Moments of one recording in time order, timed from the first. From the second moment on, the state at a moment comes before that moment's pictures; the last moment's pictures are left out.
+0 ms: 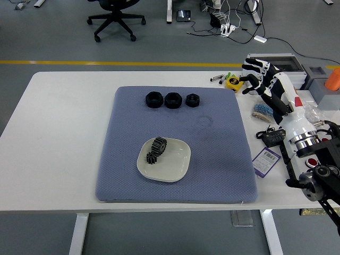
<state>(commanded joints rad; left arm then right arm) -0.02 0.03 -0.74 -0.18 0.72 0.24 0.25 0.39 -0.36 0.98 1.42 -0.79 -0.31 0.34</state>
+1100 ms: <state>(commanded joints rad) -0.02 0.04 -0.76 -0.18 0.77 0.23 0.25 0.13 -0.24 1.10 1.41 -0.69 -0.26 0.28</state>
